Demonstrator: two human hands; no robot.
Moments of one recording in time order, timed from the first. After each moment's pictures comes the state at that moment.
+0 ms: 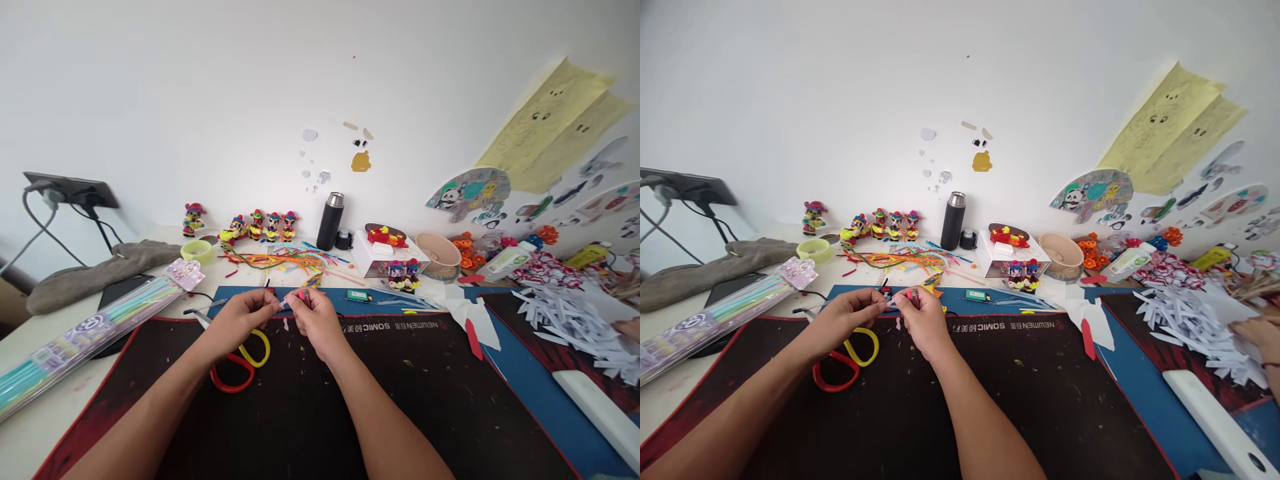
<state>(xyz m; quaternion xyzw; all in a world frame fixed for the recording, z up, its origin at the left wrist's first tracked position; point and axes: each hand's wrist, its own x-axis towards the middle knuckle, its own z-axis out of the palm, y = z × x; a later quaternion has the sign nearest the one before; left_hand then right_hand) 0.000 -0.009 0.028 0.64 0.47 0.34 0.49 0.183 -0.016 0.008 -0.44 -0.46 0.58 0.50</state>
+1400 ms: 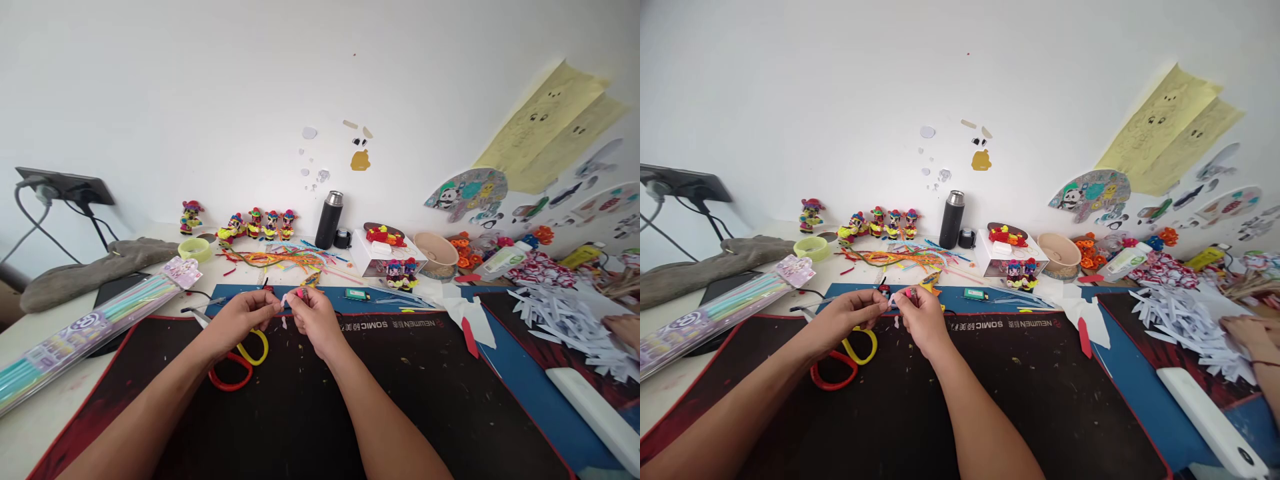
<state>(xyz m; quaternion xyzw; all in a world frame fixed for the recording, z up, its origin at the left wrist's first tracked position) 0.002 -0.006 0.021 0.59 0.45 0.35 0.57 0.184 -0.014 0.006 -0.43 -0.45 0.61 0.49</state>
